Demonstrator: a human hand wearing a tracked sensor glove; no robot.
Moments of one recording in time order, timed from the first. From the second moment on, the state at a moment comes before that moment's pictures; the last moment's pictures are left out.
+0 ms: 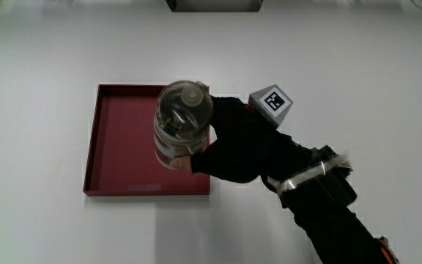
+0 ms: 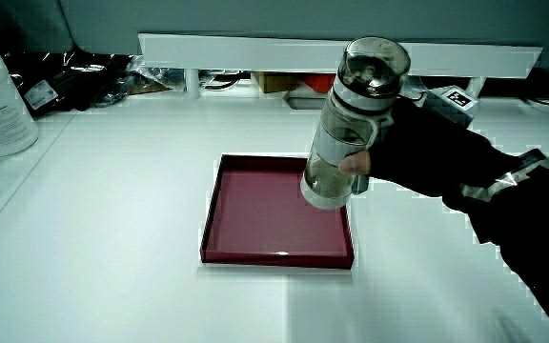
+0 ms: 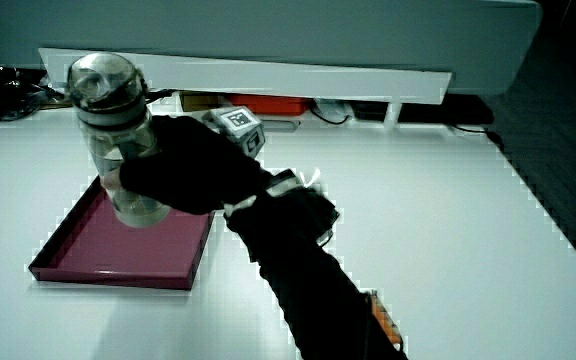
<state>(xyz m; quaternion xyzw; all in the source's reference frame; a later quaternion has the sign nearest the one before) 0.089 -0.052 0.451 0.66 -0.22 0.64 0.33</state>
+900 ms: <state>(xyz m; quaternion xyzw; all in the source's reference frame) 0.046 -0.030 0.558 0.68 -0.06 0.64 0.35</state>
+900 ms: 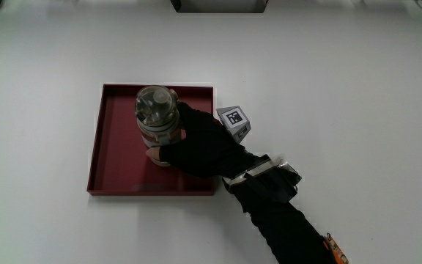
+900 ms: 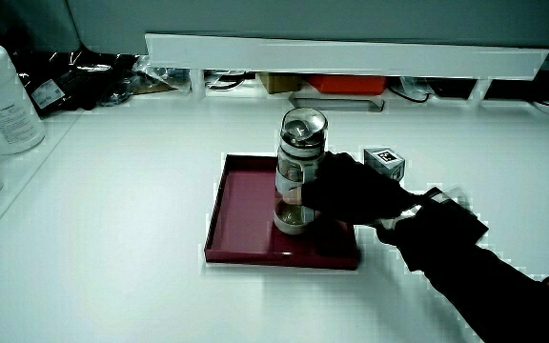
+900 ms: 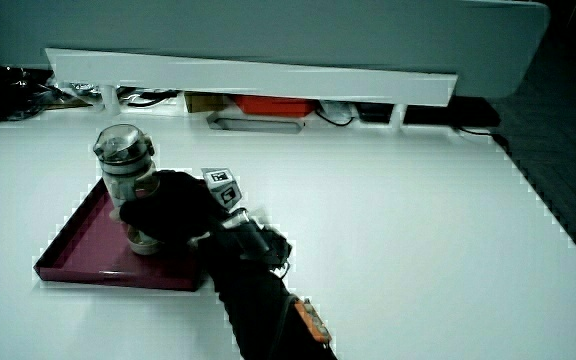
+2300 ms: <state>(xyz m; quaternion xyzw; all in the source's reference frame) 0.092 -0.033 0.486 0.65 -0.16 0.62 0.40</state>
